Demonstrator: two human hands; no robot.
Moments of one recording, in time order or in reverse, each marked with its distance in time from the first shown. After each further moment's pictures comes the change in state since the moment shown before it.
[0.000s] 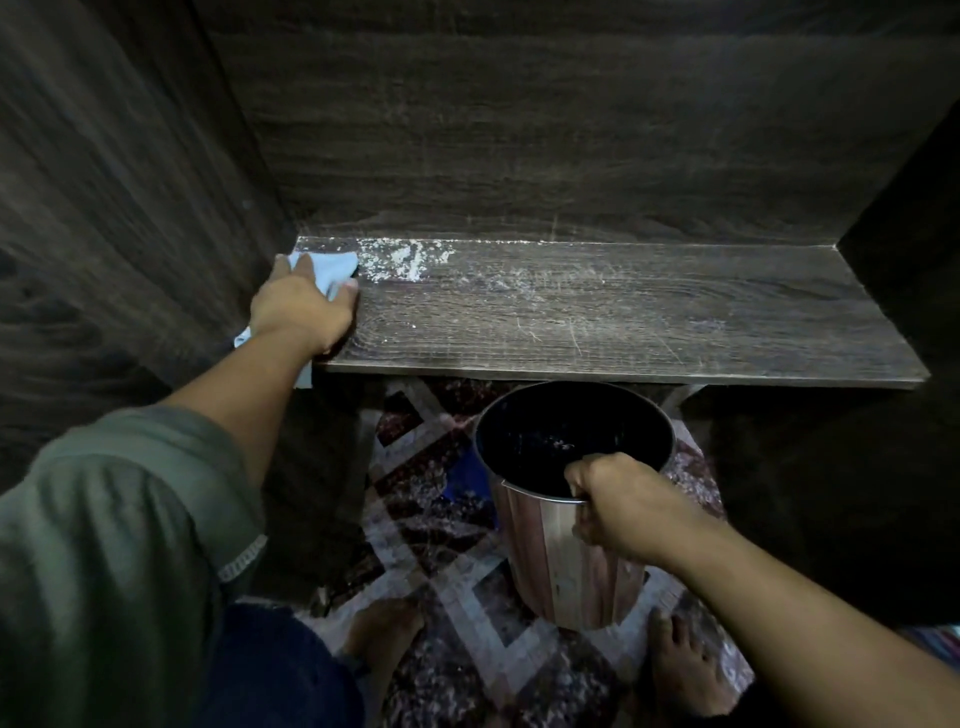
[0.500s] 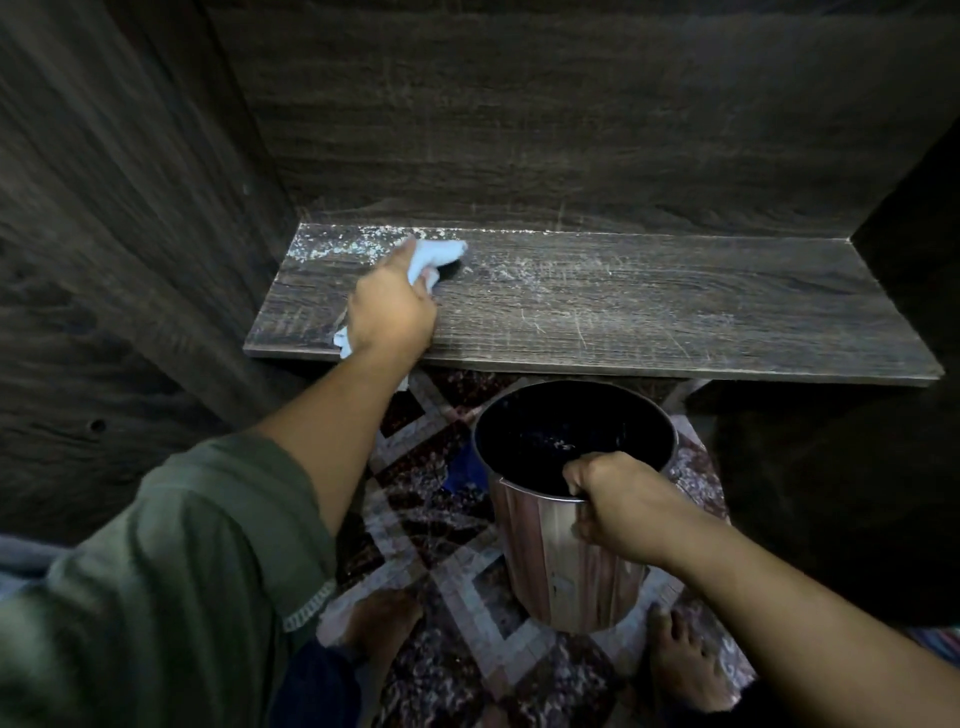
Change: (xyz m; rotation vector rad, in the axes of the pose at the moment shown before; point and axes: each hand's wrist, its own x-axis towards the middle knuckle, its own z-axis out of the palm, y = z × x) left_hand -0.050 0.080 0.022 -0.382 0.222 0.100; right_hand 0.000 -0.002 0.001 0.059 -0.036 -0.037
